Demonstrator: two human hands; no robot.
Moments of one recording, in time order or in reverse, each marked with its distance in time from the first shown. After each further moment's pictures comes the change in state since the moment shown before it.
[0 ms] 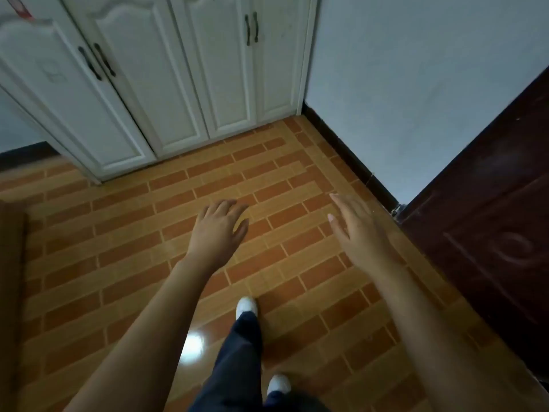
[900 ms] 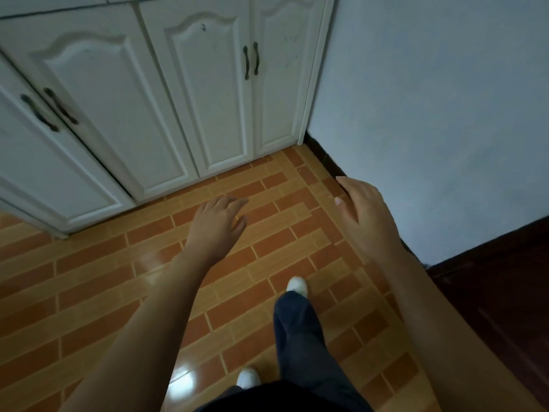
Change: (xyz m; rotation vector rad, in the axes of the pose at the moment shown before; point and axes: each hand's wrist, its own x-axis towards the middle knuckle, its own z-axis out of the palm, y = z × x) left_hand 0.372 -0.119 -0.019 -0.071 0.000 0.058; right_hand 0.386 0.007 0.003 0.084 0.174 -0.032
